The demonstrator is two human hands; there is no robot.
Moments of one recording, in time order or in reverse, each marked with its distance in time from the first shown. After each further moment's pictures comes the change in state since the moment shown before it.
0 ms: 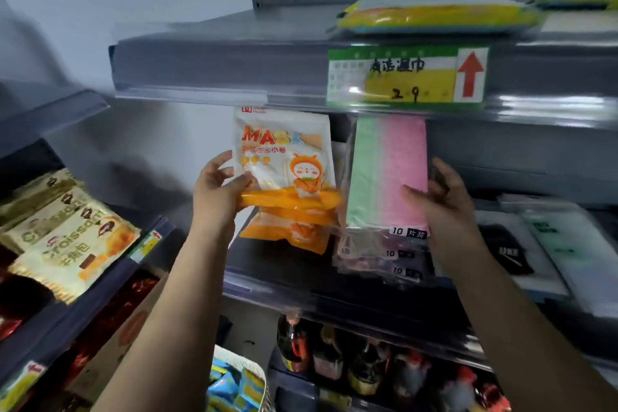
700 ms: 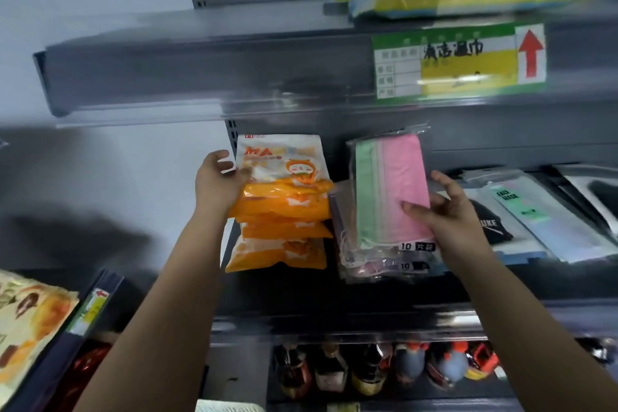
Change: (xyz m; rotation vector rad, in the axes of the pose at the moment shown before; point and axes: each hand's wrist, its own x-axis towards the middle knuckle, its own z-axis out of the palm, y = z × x) left_hand 0.084 -0.011 0.031 0.530 -0.185 0.009; right_hand -0.025 0.012 0.003 -0.100 0.260 0.076
